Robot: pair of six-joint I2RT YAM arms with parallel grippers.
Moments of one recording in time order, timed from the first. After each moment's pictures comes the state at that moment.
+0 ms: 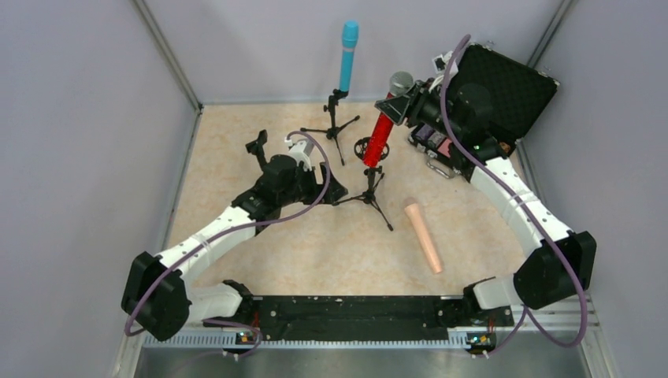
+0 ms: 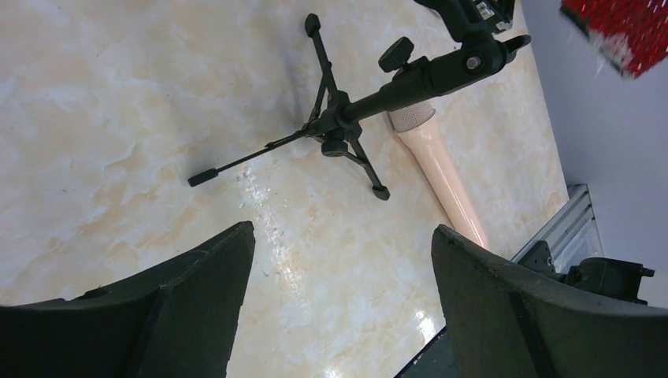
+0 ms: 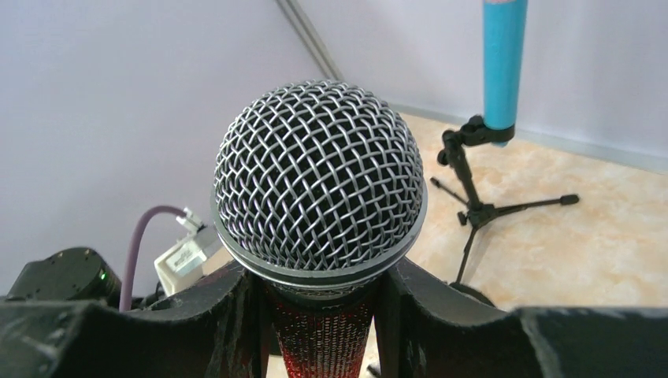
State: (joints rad) left arm -0.58 1.21 0.82 -0.07 0.22 -0.60; right arm 0.33 1.38 1.27 0.17 -0.51 0.52
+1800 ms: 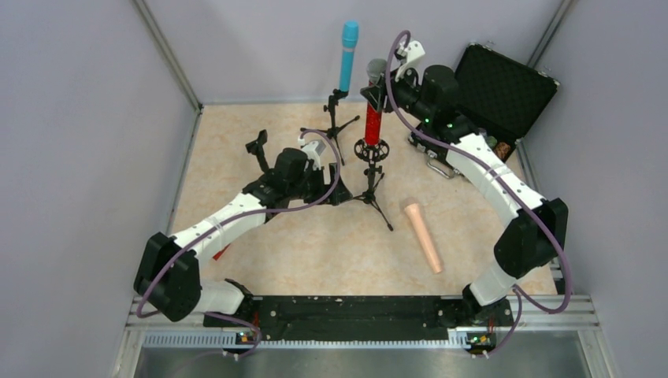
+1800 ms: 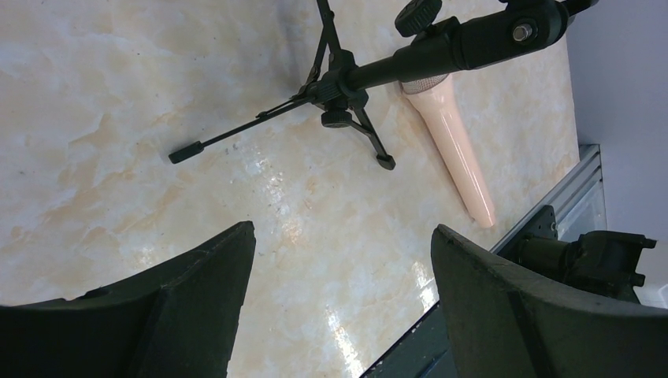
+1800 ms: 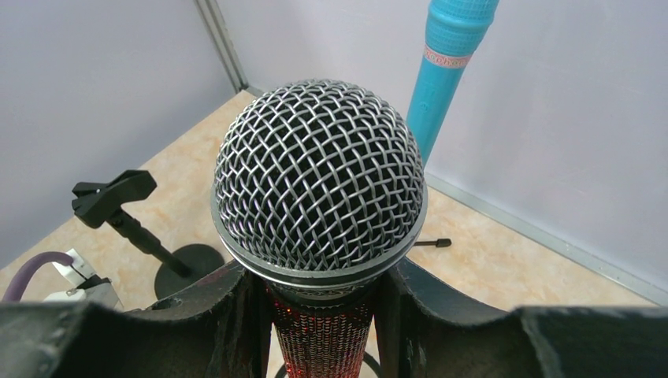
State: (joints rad) left arm -0.58 1.34 0.92 -0.19 0.30 -0.58; right arm 0.44 1.61 1.55 0.02 -0.28 0.09
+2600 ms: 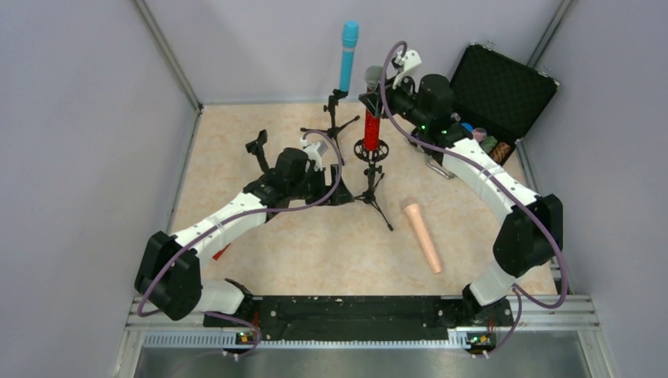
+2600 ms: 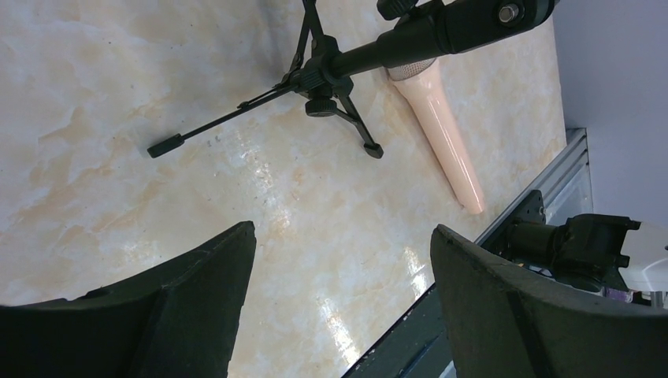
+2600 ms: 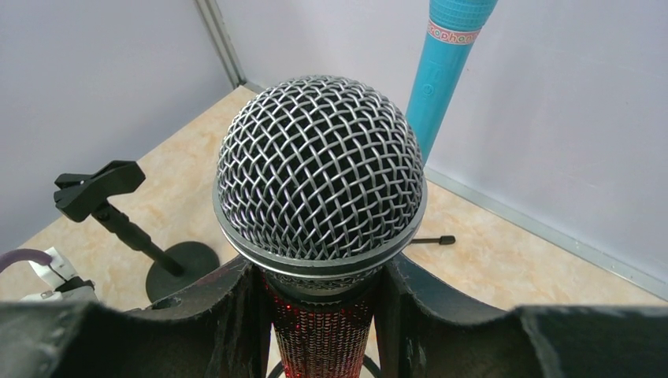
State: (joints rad) left arm -0.58 1.35 0.92 -0.20 0.35 -0.58; right arm 0.44 1.62 1.45 0.13 -0.28 0.10
